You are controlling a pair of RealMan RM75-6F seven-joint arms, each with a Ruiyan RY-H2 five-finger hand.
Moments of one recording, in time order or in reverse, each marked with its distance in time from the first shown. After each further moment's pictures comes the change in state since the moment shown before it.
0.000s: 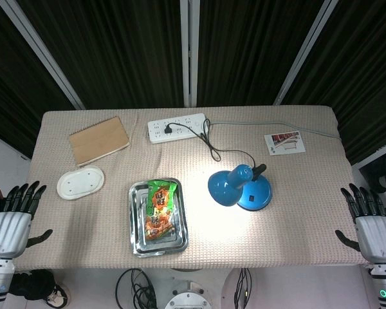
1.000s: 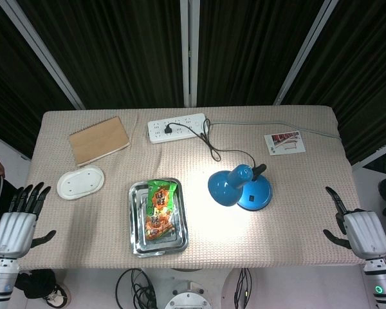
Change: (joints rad) left arm -0.004 -0.020 0.005 -0.007 0.000 -0.015 0.029; right arm 0.049 0.035 -0.013 -0.037 -0.068 -0.054 0.079
